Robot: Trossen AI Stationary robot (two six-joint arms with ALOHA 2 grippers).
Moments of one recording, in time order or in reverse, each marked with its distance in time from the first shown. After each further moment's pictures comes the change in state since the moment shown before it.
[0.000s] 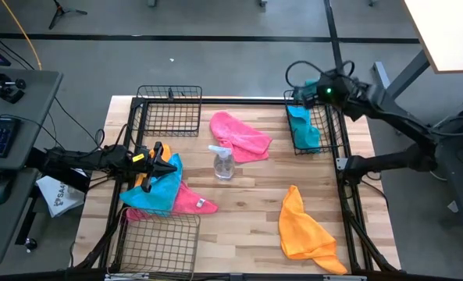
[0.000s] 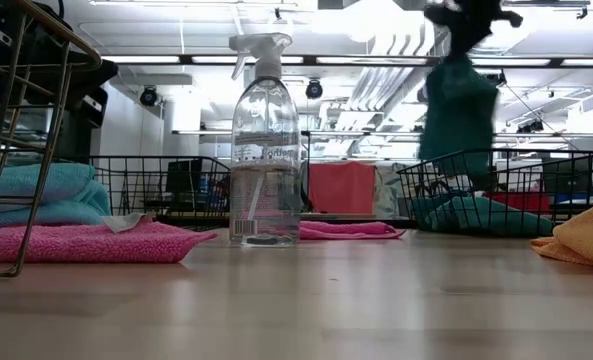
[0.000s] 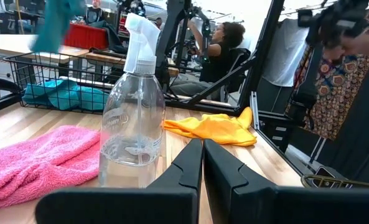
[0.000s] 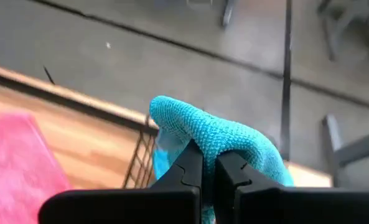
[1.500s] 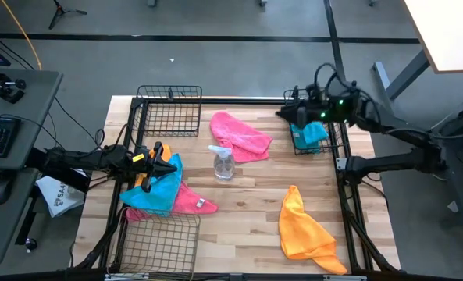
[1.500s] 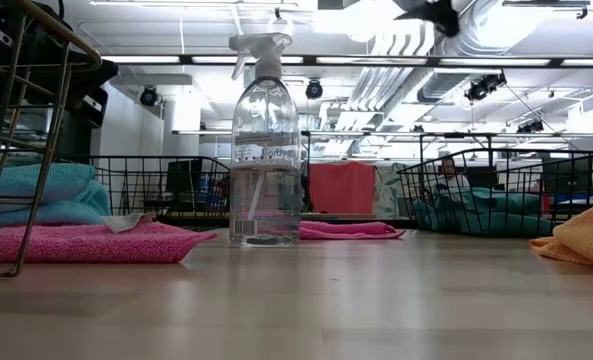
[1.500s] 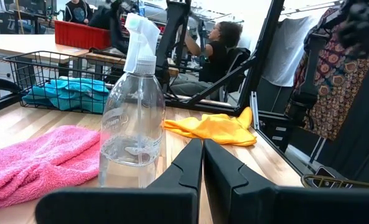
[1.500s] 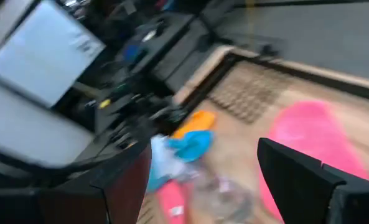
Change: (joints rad) left arm 0.000 0.000 0.000 0.000 0.000 0.000; right arm 0.160 -0.106 -0.199 0.632 -0.774 0.224
